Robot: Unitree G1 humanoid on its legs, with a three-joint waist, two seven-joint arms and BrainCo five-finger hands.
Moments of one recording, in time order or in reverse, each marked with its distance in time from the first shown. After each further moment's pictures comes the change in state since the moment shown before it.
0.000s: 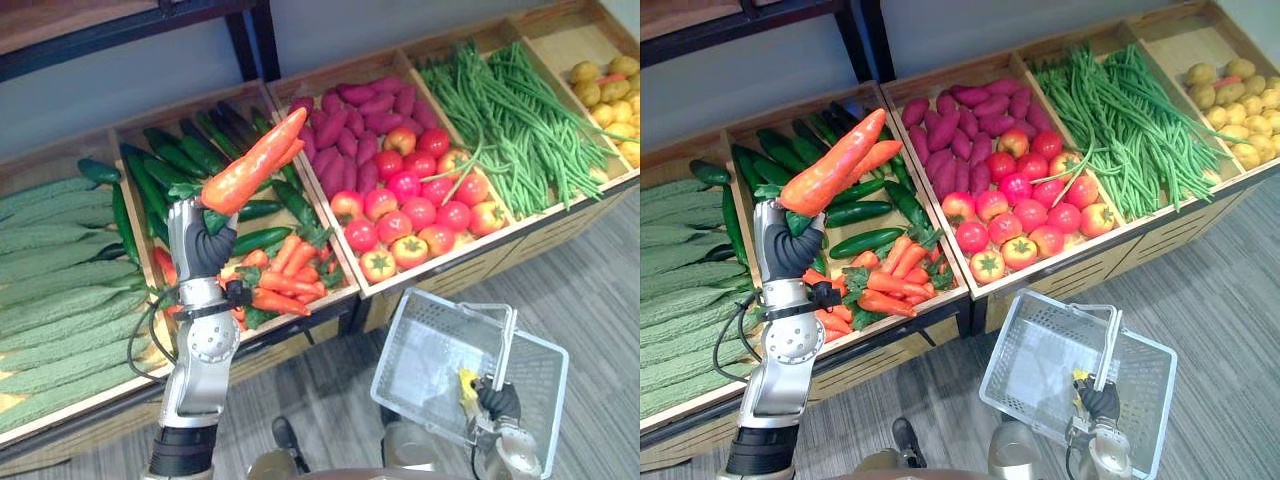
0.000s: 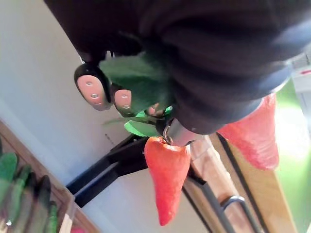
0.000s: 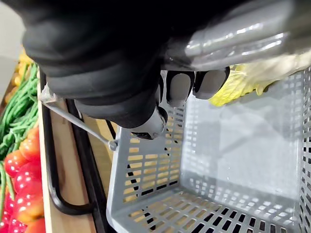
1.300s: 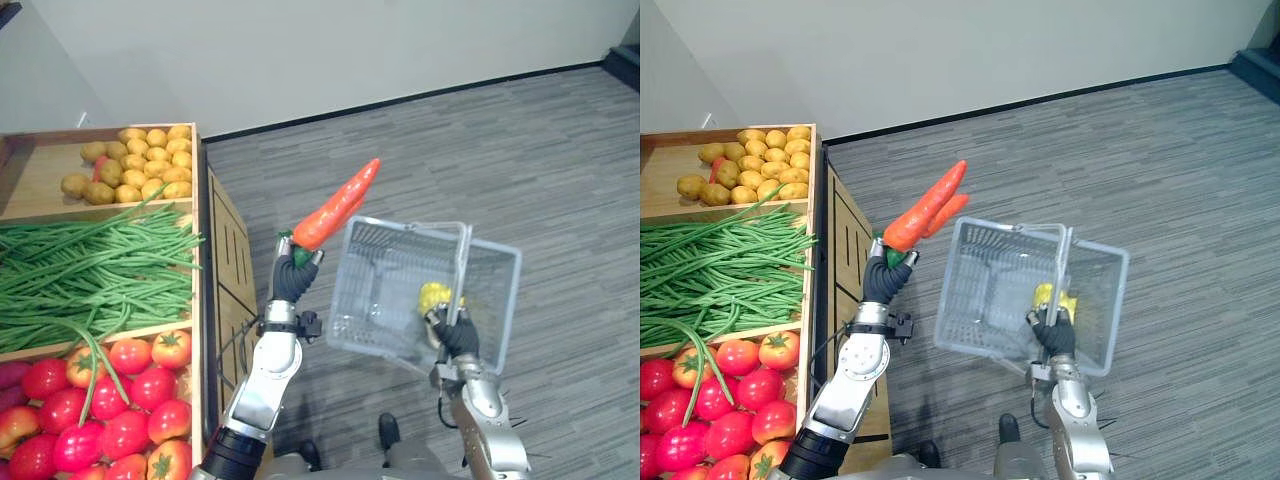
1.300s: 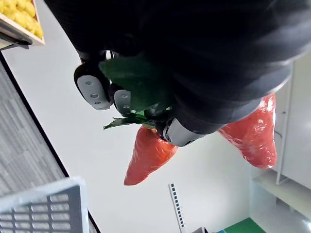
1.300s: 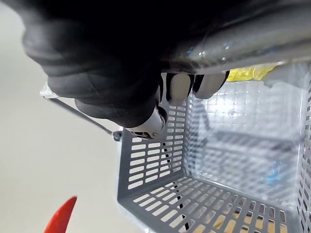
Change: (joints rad) left arm -0.068 -0.067 -0.278 0.365 -0.285 -0.036 -0.104; right arm -0.067 -0.029 0.421 -0.185 0.090 0.037 0.056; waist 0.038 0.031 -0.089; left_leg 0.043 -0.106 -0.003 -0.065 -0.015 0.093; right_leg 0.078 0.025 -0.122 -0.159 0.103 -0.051
